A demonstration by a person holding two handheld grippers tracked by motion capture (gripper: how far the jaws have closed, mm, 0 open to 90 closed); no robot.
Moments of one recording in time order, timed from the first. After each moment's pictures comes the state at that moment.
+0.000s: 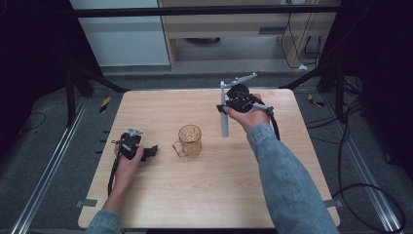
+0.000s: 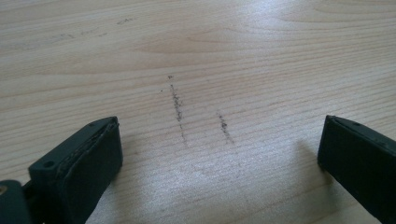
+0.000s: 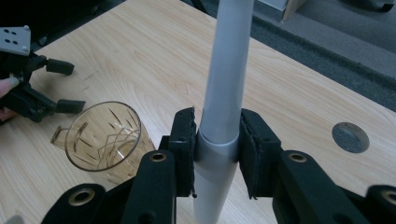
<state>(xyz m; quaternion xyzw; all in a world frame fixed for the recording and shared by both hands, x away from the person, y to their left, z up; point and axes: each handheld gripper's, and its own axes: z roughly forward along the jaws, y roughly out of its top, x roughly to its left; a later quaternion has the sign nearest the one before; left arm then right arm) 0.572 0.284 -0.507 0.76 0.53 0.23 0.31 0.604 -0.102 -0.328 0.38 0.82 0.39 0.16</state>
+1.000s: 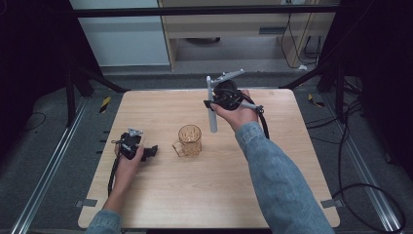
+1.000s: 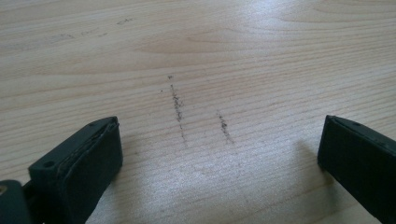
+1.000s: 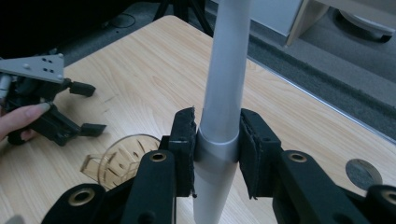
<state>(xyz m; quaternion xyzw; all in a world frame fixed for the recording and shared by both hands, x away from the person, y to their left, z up) 0.572 0.283 -0.507 0.76 0.53 0.23 0.31 0.593 -0.067 -0.306 0.35 0.82 0.42 0.18</state>
